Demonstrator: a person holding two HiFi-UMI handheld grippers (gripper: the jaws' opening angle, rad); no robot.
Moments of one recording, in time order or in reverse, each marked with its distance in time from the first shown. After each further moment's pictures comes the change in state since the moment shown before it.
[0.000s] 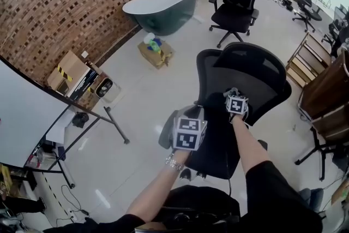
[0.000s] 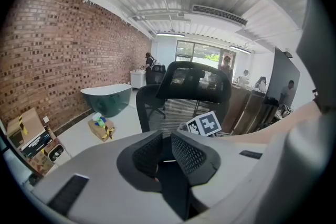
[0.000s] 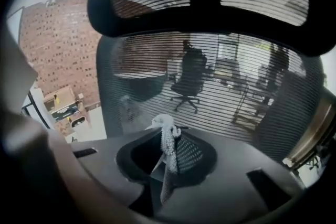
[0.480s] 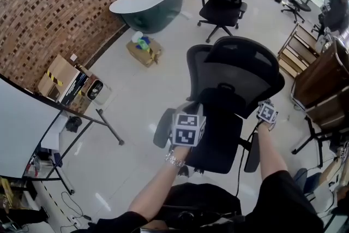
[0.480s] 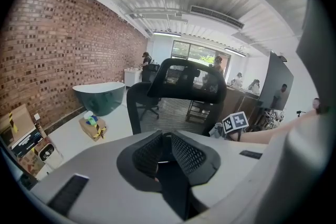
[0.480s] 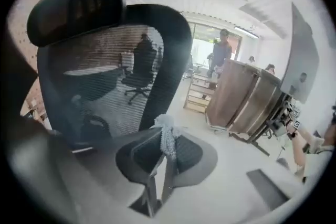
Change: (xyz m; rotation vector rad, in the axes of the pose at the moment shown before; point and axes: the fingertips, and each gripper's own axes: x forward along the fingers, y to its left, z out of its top) left arm 0.012 -0.008 -0.001 -0.020 0.004 -0.074; right arm -0.093 -0.228 -0.089 0.244 0.141 -0.405
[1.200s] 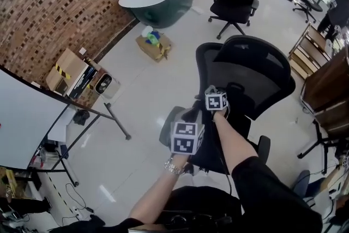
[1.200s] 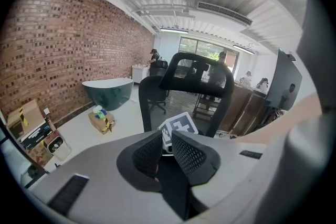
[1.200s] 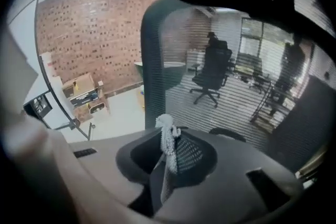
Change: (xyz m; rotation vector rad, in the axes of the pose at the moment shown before) left arm -0.016 0.012 -0.024 -0.030 0.036 0.075; right arm -0.054 0.379 -0.025 -0.383 -0.027 0.552
